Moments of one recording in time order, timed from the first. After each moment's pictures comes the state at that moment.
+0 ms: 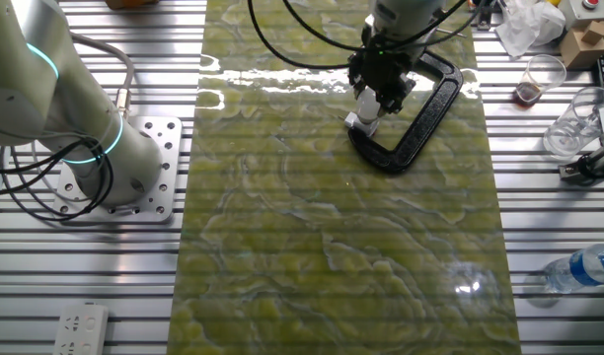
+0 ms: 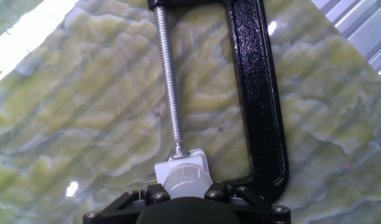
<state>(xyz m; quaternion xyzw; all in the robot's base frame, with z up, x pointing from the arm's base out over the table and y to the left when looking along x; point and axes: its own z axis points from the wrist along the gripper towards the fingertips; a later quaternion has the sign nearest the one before) 0.488 0.090 0.097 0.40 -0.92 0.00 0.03</state>
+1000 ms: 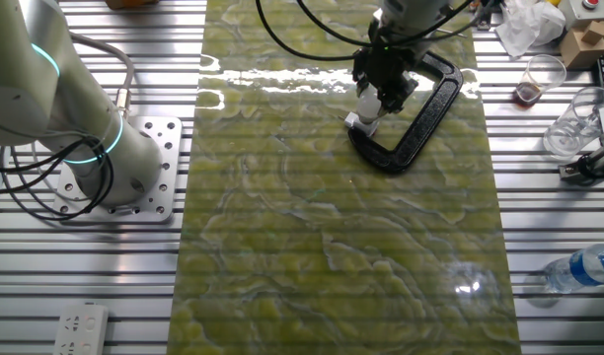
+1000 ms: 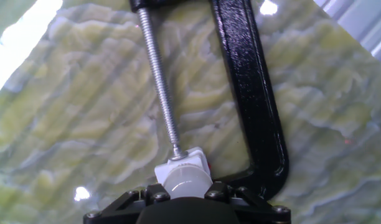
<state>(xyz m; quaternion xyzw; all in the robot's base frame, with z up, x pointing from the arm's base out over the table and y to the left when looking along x) 0.490 0.092 0.097 0.33 -0.94 0.00 0.05</state>
